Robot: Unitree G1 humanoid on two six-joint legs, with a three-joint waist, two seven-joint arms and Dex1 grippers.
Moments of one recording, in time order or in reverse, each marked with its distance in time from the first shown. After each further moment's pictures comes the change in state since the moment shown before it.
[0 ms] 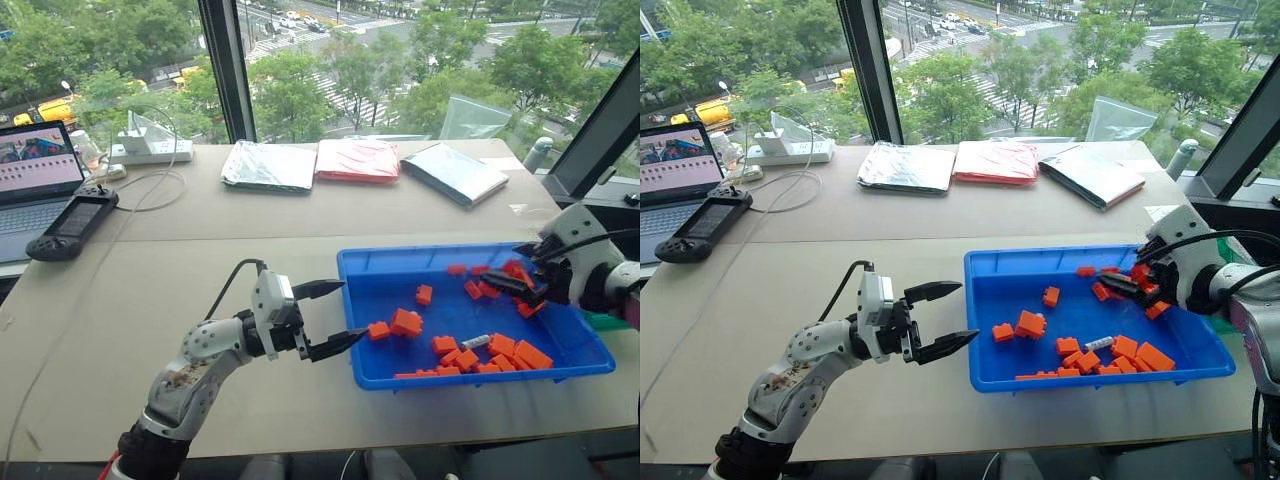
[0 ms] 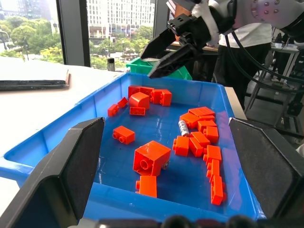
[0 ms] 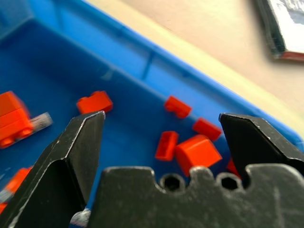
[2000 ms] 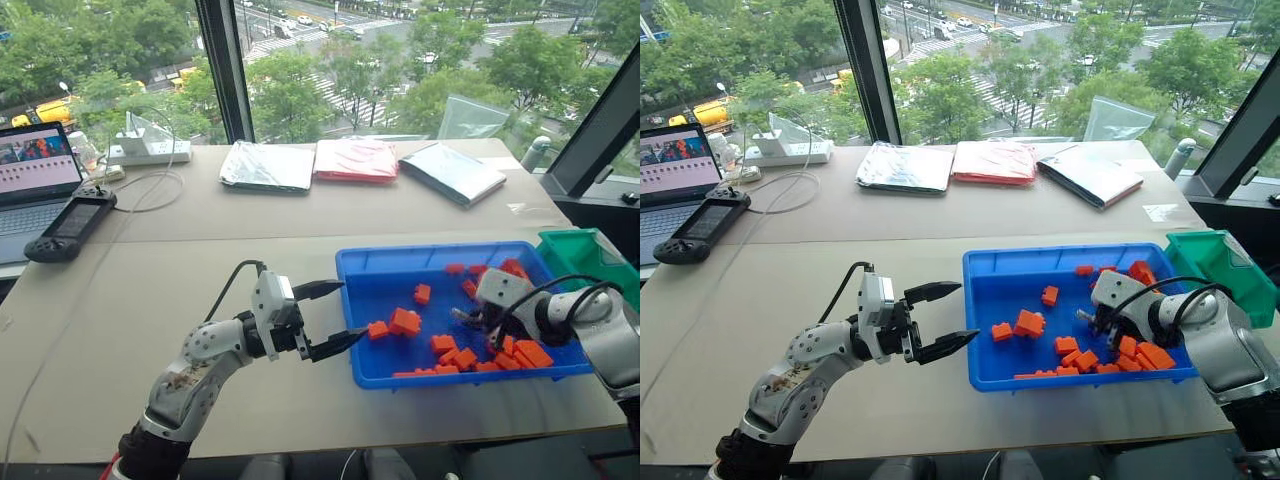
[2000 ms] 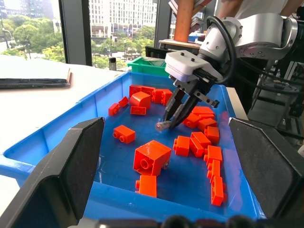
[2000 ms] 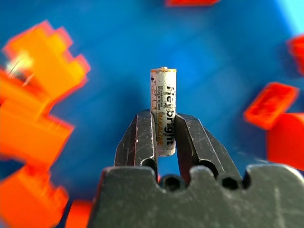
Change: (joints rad) left arm 0.001 0.003 -0.001 -0.003 -0.001 0.002 0.017; right arm -0.286 0.278 -0.051 0.238 -0.302 0.003 -0.162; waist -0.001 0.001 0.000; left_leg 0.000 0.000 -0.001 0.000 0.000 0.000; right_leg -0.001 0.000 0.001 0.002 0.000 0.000
